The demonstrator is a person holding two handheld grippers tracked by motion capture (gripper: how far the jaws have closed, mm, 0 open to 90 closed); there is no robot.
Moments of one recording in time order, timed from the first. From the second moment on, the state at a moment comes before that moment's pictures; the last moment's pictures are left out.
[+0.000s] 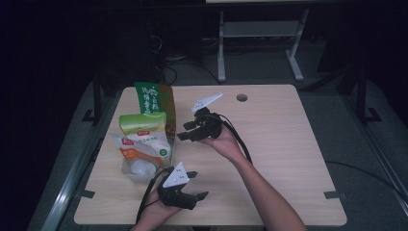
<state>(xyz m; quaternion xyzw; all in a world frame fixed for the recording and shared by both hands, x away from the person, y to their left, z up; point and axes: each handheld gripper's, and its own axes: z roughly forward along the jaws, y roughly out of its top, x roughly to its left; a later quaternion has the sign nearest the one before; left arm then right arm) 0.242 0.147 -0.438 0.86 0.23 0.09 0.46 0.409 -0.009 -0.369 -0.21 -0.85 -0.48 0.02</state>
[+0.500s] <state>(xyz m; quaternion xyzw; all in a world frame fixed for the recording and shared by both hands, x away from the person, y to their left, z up) 0.244 0.148 -0.438 0.86 0.23 0.10 0.45 0.409 -0.043 -0.371 -0.24 -0.86 -0.46 0.00</state>
